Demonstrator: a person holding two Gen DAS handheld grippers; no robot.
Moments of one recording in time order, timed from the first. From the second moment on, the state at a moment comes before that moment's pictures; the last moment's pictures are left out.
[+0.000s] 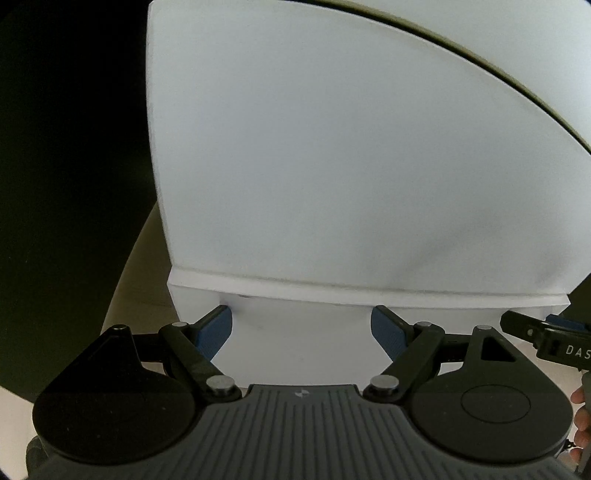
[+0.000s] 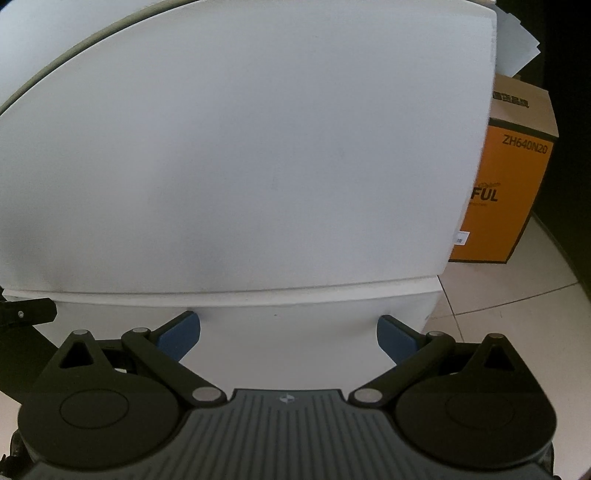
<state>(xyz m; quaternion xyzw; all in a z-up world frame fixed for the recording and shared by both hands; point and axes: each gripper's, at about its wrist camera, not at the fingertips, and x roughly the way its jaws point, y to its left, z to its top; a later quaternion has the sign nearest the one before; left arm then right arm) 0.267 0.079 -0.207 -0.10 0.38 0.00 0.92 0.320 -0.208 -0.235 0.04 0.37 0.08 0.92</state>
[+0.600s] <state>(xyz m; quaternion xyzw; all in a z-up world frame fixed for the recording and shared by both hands) 0.245 0.074 -0.193 -0.09 0.37 -0.01 0.92 0.320 -0.206 -0.207 0.04 0.38 0.08 0.92</state>
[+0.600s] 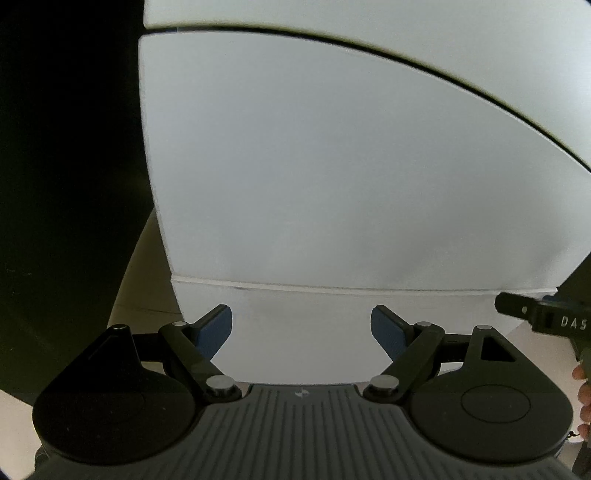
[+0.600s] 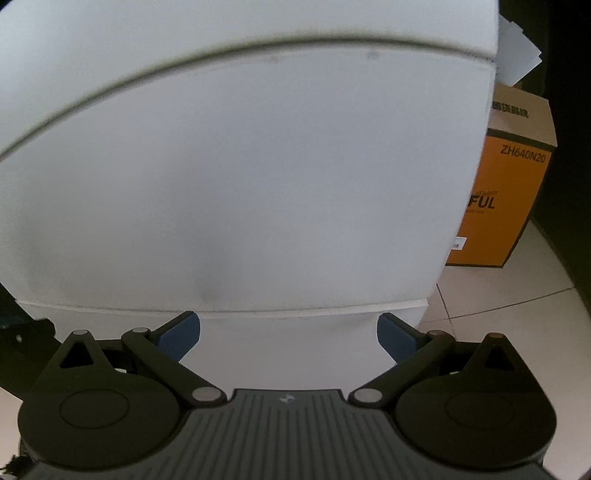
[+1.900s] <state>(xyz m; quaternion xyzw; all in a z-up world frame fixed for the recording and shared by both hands) 0.095 0.051 -0.077 -0.12 0.34 -0.01 0.93 0.154 -0.207 -0.067 0.01 0.35 0.09 0.93</state>
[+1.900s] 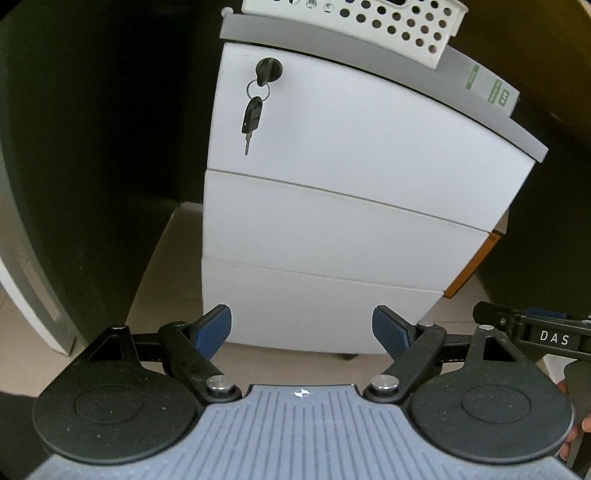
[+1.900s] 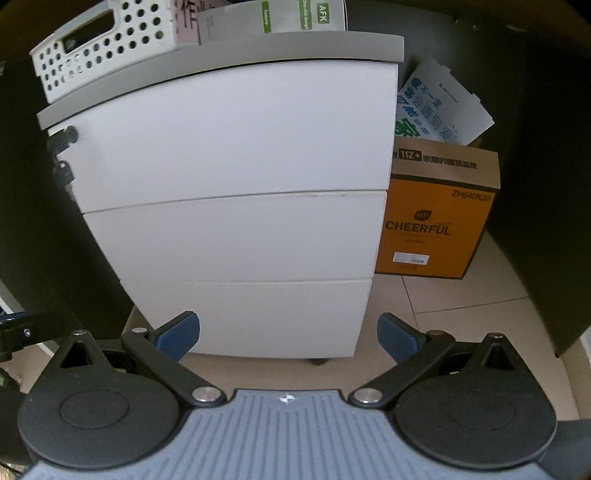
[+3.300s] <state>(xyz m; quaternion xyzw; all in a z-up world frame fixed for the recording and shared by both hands) 0.031 0.034 -0.087 -0.06 0.31 -0.03 0.95 0.066 -0.197 -0.085 0.00 0.36 0.10 0.93</state>
